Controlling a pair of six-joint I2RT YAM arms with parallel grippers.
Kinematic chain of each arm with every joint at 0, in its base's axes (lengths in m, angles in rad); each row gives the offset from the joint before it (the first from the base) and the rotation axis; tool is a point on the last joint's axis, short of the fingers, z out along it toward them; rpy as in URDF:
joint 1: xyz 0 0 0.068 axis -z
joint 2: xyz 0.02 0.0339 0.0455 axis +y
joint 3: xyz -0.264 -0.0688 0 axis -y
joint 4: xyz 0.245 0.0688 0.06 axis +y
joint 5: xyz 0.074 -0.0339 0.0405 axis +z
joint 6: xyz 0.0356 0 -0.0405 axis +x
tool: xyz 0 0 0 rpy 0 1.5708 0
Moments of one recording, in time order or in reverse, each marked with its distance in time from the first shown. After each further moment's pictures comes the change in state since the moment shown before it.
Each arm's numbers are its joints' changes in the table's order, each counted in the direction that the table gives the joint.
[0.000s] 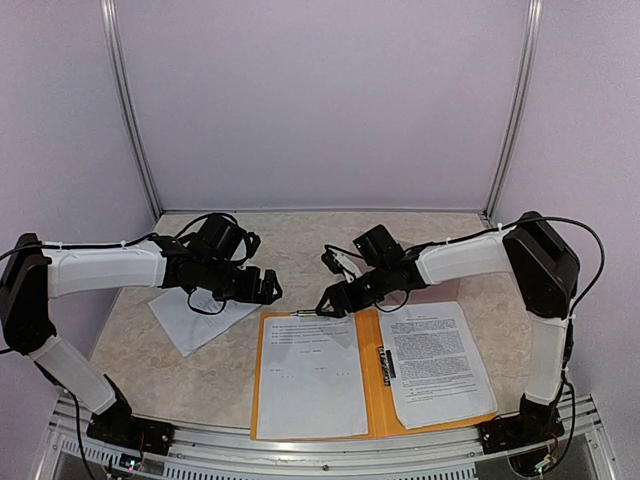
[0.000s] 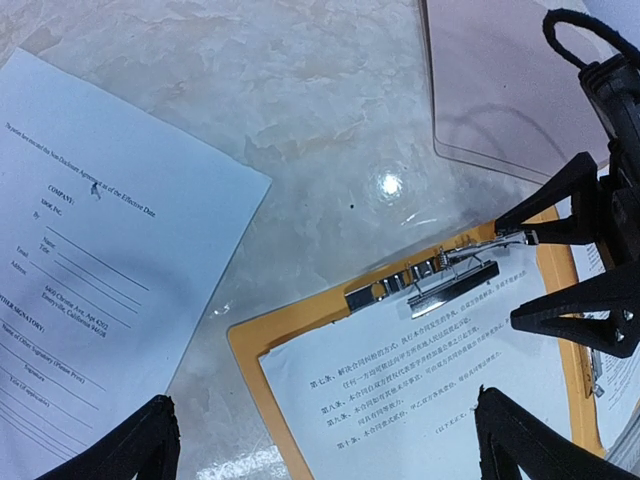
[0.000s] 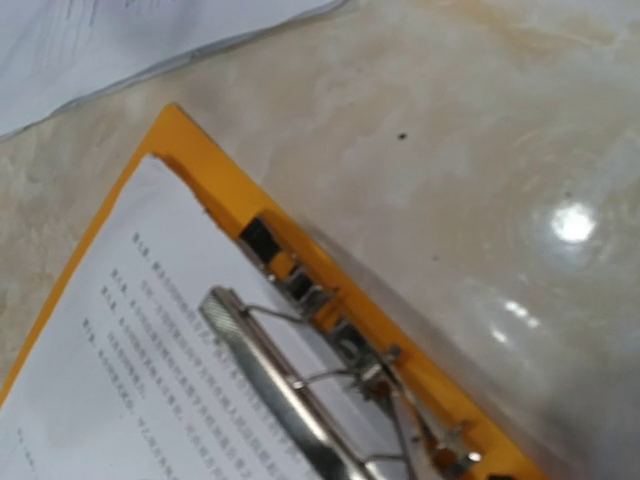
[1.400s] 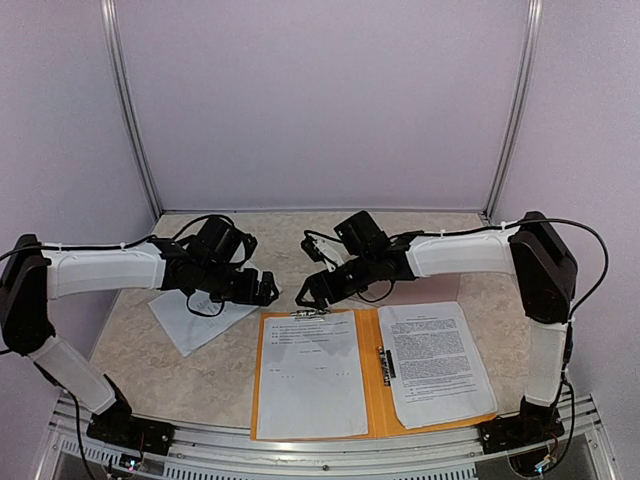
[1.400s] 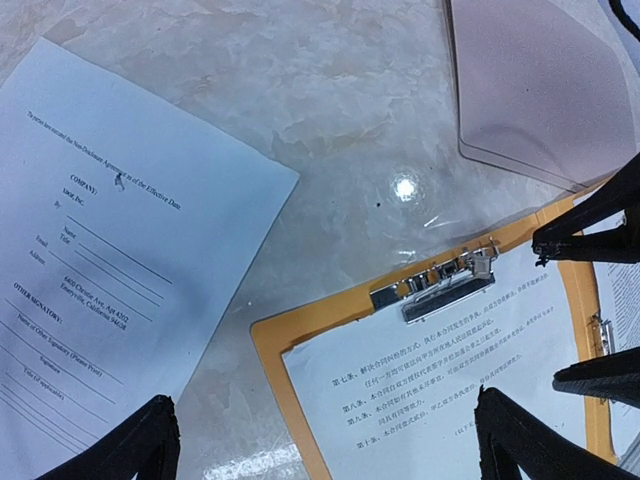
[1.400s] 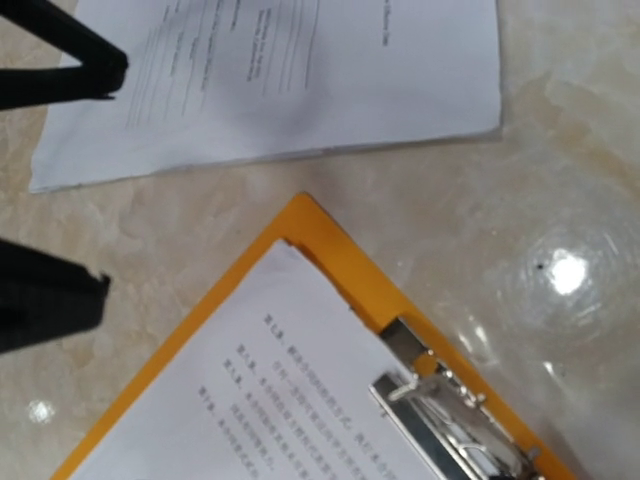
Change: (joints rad) left arm 0.000 -0.005 -0.015 0.000 0.042 -0.012; right arm -0.082 -0.003 0.152 0.083 -0.058 -0.003
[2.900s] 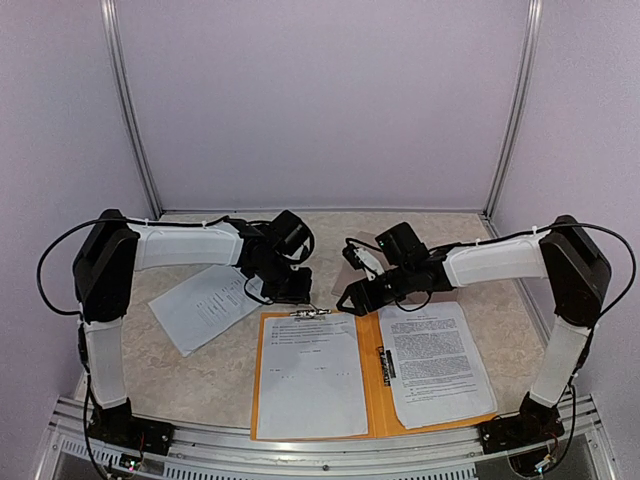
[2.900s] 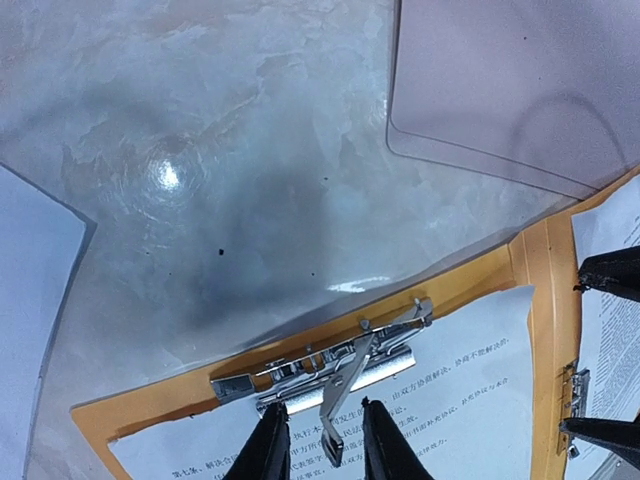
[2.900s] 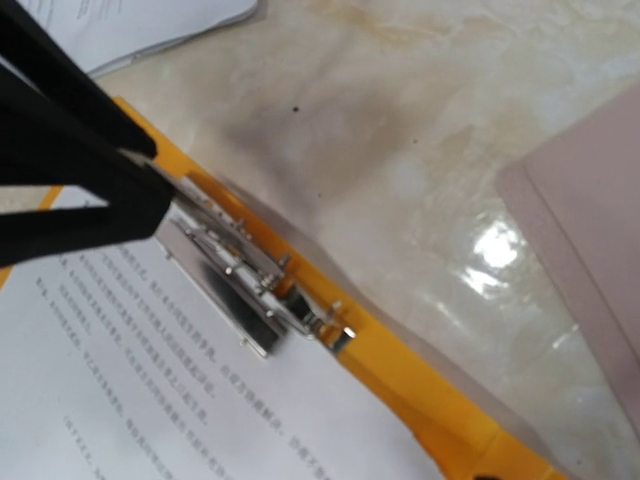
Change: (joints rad) left arm 0.102 0.466 0.503 0.240 -0.079 -0.105; right arm 0.115 -0.181 -0.315 -0.087 -0.063 -0.047
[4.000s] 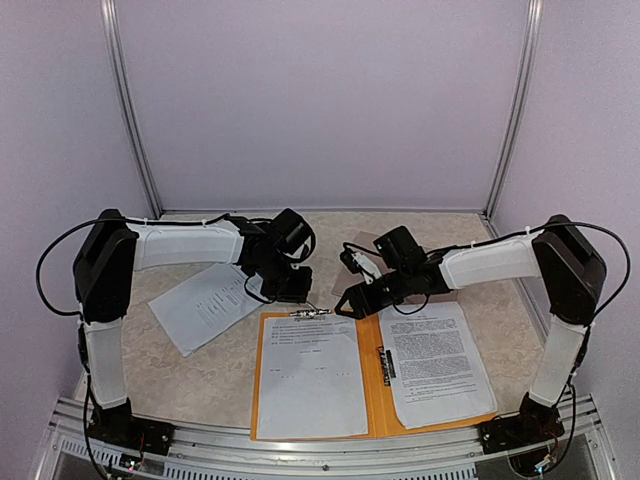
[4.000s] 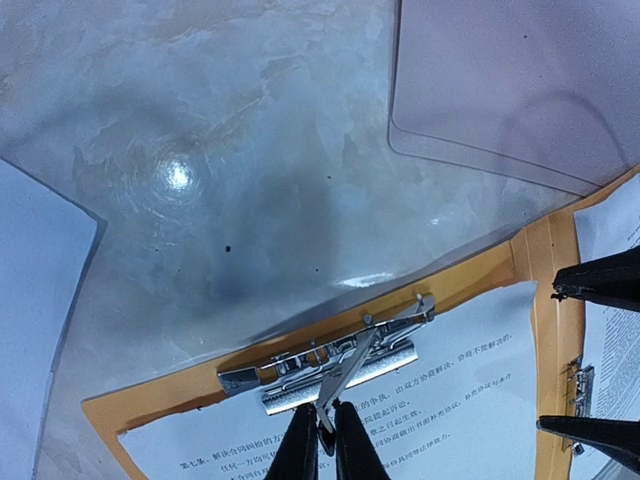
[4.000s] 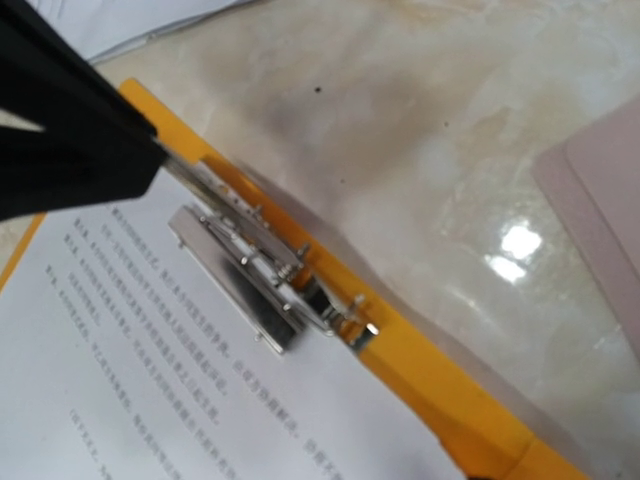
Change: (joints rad) left arm 0.006 0.000 0.023 0.037 0.020 0.011; right arm 0.000 0.029 -0.006 -0.029 0.045 0.001
